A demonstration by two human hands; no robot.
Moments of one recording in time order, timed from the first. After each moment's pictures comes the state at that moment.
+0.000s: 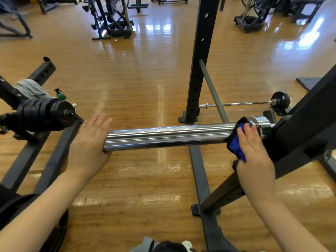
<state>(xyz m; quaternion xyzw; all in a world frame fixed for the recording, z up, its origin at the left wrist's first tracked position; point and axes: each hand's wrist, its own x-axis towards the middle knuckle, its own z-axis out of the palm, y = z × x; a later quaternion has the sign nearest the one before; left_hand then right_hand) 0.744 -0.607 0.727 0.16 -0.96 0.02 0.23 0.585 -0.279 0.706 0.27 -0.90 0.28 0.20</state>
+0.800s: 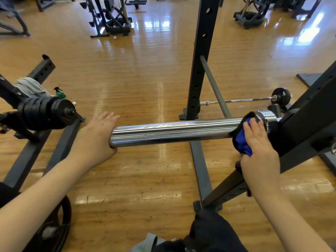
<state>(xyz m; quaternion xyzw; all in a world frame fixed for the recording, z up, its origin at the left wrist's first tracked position) 0.737 -0.610 0.753 0.18 -0.98 0.01 0.07 0.594 -0.286 0.719 0.20 -0.92 0.30 0.14</state>
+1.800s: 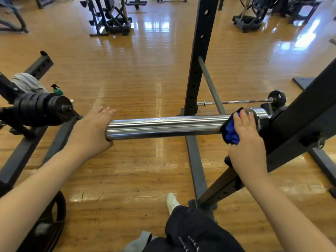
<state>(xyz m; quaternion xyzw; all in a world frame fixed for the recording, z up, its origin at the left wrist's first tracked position) 0.734 -0.607 0.754 0.20 -0.98 0.00 0.07 0.587 -0.296 0.738 0.22 -0.94 0.27 0.07</state>
